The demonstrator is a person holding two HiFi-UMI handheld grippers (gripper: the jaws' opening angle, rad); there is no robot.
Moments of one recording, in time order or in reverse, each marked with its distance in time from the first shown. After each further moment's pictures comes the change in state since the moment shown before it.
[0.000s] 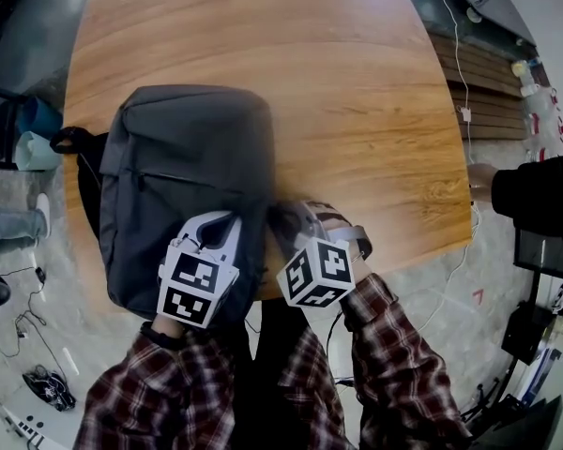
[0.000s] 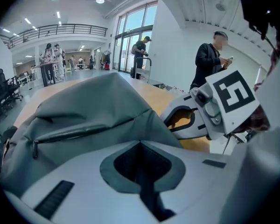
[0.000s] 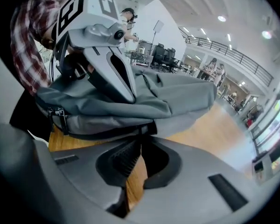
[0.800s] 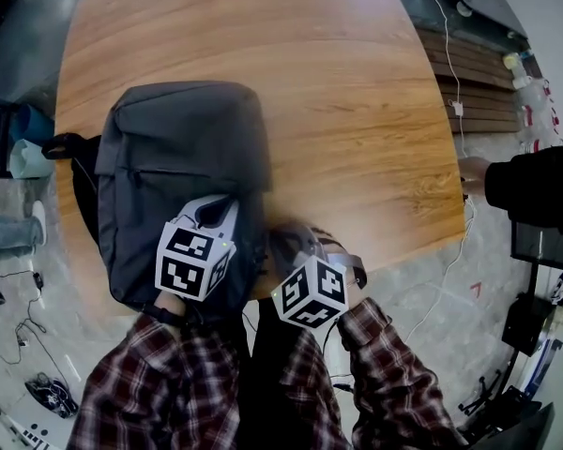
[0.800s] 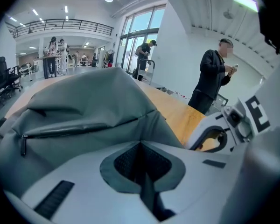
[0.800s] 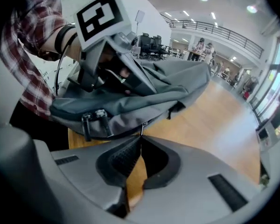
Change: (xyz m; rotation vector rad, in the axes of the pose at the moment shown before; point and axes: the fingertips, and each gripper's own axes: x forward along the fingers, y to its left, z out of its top) left arm 0.029 0.011 0.009 -0.077 -0.023 -0.029; right arm -0.021 0.037 -0.026 0.225 0.108 0.022
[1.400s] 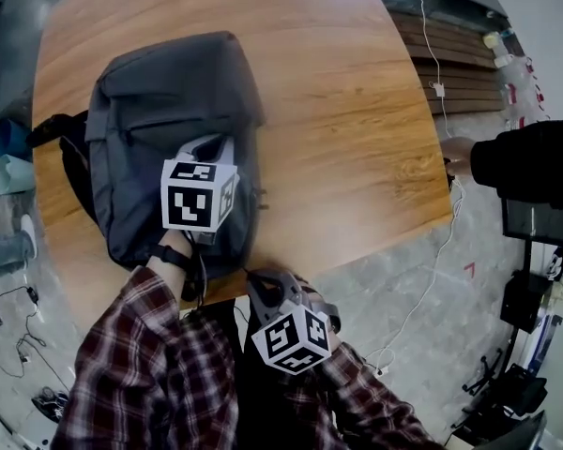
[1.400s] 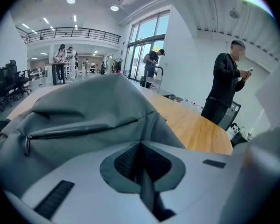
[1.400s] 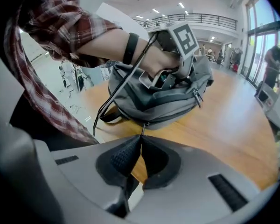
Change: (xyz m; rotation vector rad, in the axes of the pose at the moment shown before) left arm 0.071 0.023 0.085 -0.043 -0.092 0.099; right arm -0.032 0.070 -0.014 0.300 -0.066 0.026
